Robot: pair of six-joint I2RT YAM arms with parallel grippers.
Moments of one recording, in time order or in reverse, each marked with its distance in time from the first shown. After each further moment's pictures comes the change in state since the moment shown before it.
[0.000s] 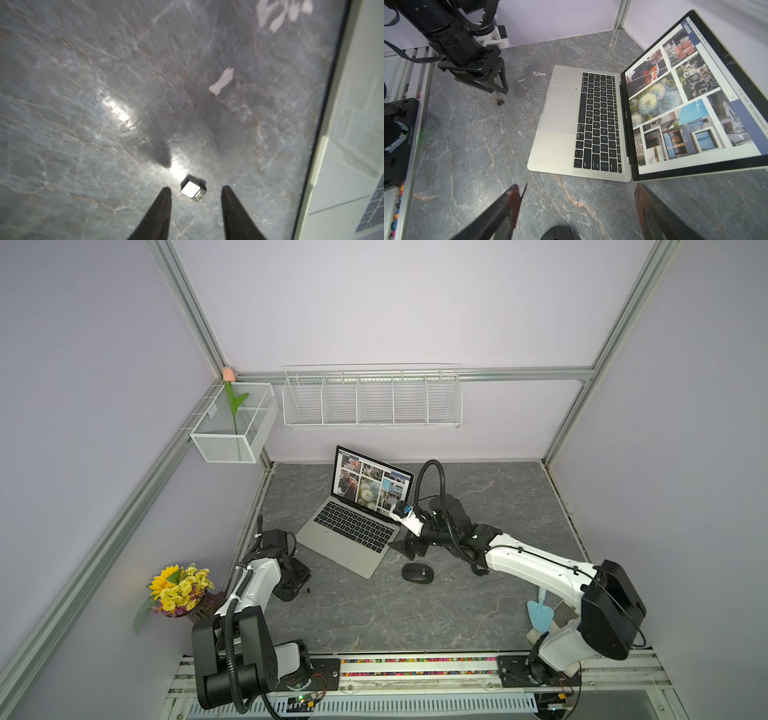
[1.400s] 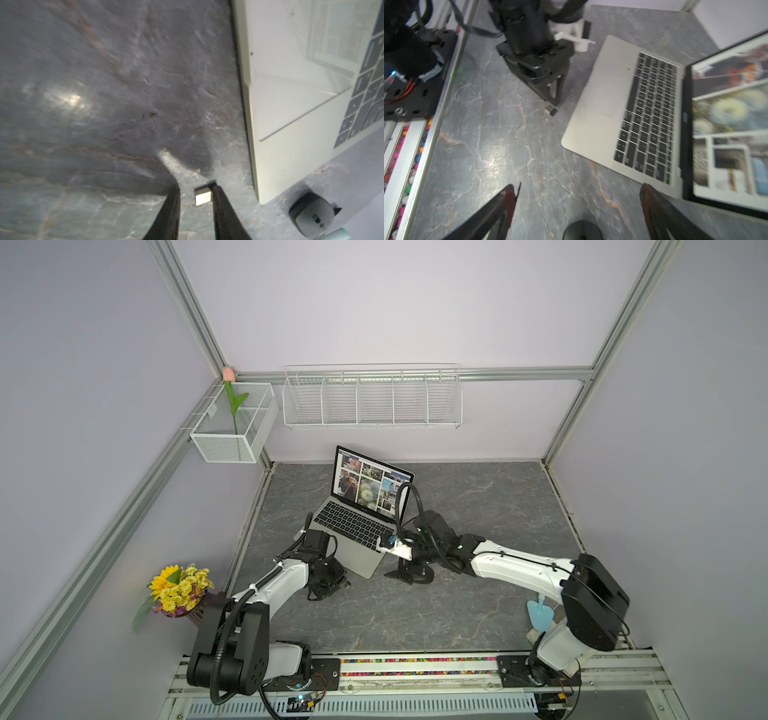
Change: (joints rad) left arm -0.380 0.006 -0.055 0.166 0.148 -0.193; right arm 0.118 0.147 0.018 -0.085 -0.109 -0.267
